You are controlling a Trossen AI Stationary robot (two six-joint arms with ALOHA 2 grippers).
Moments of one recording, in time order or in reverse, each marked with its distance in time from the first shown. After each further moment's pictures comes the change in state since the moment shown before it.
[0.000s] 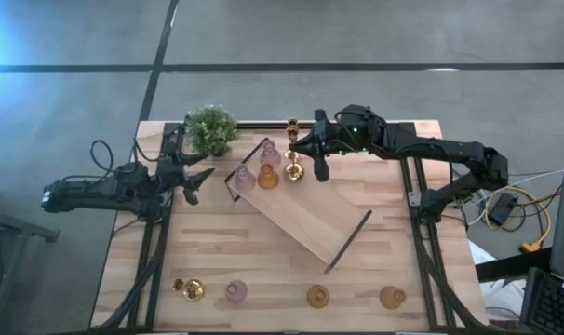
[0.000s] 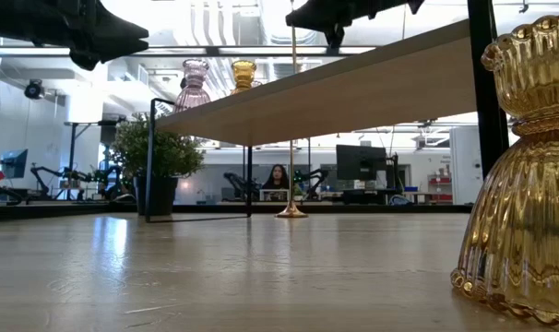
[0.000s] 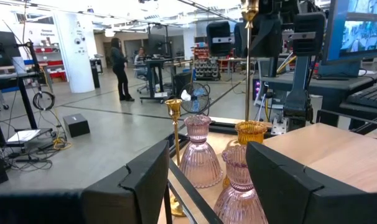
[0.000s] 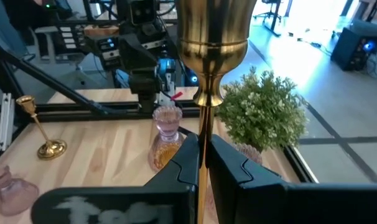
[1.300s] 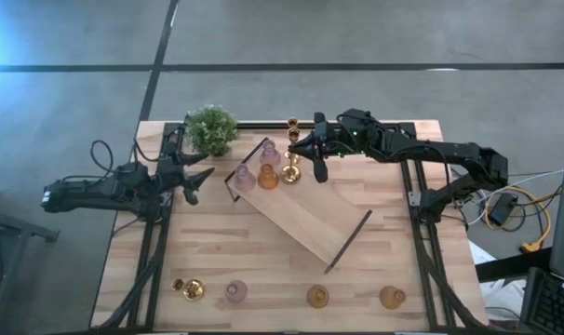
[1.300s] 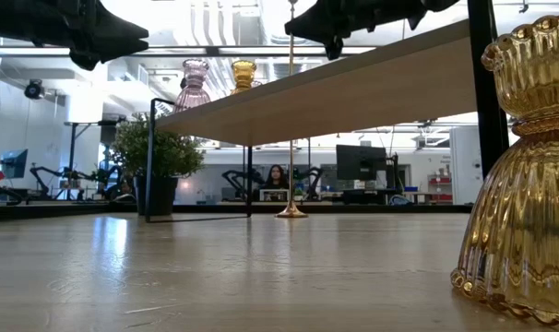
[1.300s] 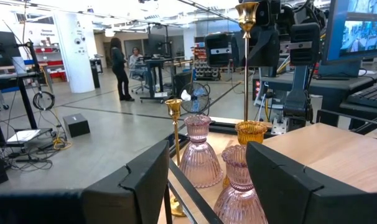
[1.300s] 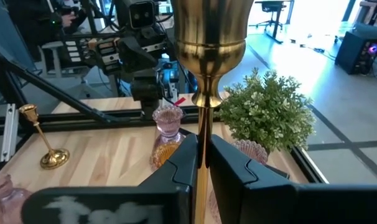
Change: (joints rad) left arm 0.000 0.000 0.000 0.000 0.000 0.000; right arm -0.021 0.002 -0.101 0.150 -0.029 0.045
